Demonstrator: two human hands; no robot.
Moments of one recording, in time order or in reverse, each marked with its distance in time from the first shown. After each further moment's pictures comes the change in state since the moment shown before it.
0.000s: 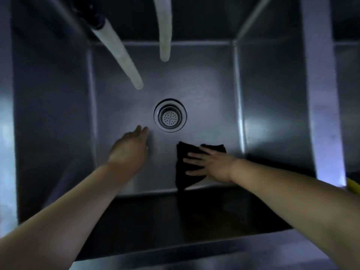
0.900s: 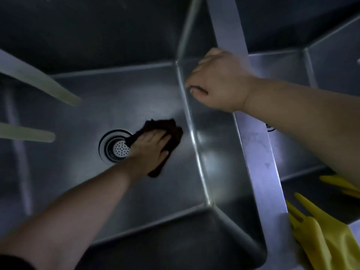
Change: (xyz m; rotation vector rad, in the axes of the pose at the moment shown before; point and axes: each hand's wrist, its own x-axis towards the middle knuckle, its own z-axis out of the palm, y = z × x) left_hand 0.137 0.143 0.033 0.257 0.192 0.578; right_hand -0.143 0.176 -0.152 -0.097 0.745 0.461
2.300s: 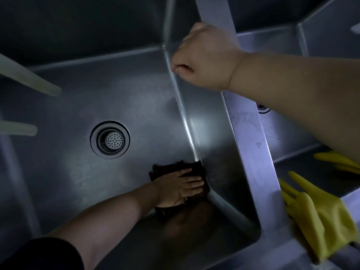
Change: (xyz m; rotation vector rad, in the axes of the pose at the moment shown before) left_hand -0.044 0.091 0.071 0.176 -0.128 0.888; right_hand -0.003 0.003 0.003 0.005 0.054 0.009
